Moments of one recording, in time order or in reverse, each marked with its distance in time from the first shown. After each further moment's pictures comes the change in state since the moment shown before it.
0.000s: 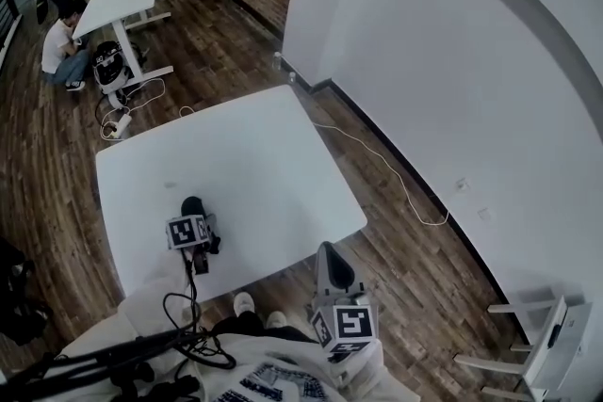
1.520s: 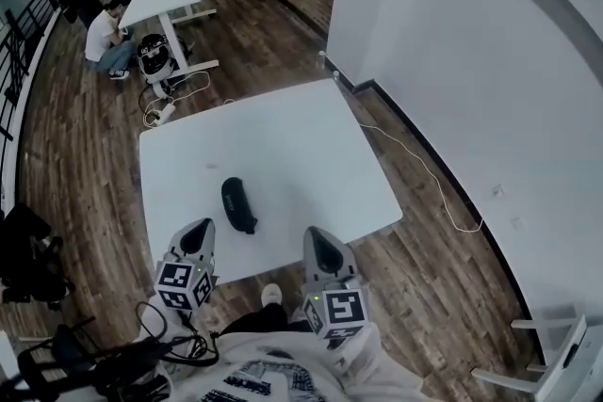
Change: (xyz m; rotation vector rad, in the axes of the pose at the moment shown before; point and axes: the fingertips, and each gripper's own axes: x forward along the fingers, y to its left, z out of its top) left arm -0.239 -0.033 0.016 0.322 -0.594 -0.172; right arm 0.010 0.092 -0.005 0.052 -0.054 0.241
